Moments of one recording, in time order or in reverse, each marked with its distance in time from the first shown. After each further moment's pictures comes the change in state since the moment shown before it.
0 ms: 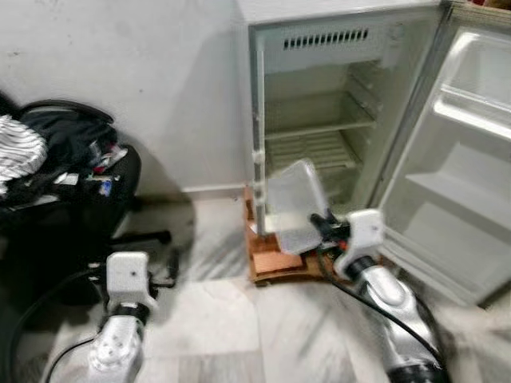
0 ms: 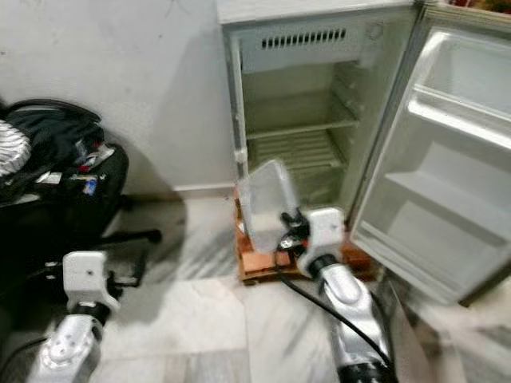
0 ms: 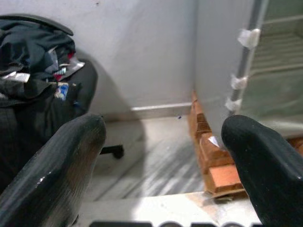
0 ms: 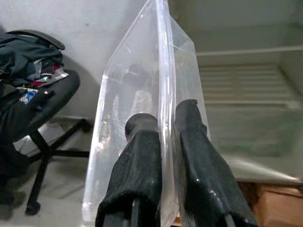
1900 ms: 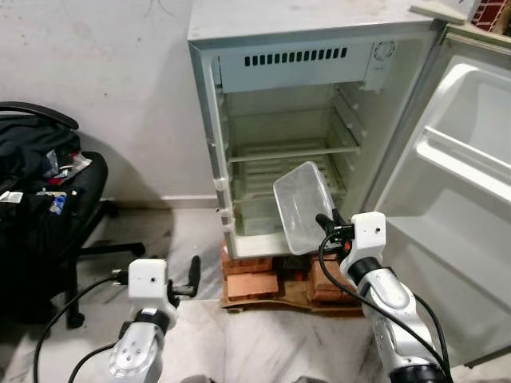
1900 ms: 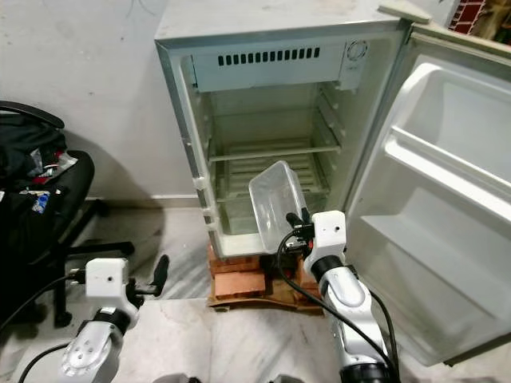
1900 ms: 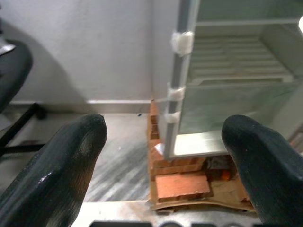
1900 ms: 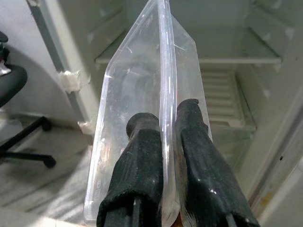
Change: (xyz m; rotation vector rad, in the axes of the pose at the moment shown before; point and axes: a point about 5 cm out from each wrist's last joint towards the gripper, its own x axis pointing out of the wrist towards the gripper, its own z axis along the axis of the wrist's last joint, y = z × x) left arm -0.007 -0.020 -0.009 -0.067 0.047 -0.063; right arm -0.003 -0.008 -0.007 -0.020 0.009 -0.071
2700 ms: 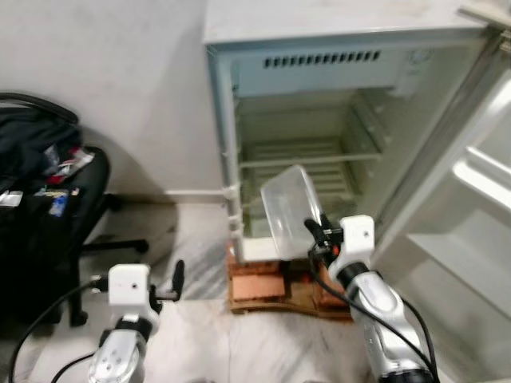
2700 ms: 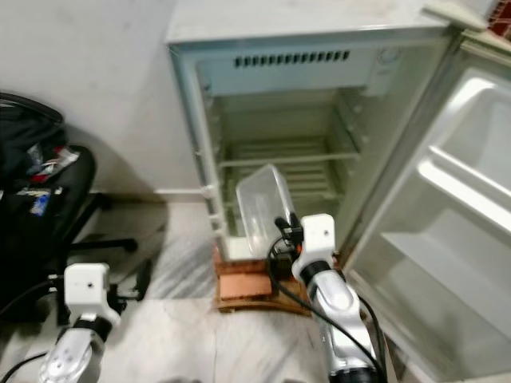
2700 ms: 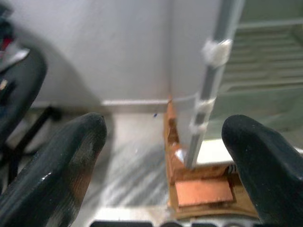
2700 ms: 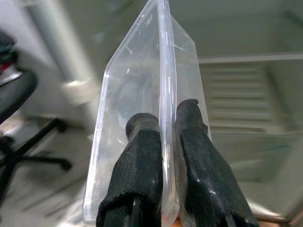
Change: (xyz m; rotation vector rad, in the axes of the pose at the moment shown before) left arm -0.010 0.014 0.003 0.020 -0.008 0.014; right arm -0.001 0.013 -0.004 0.034 0.001 0.027
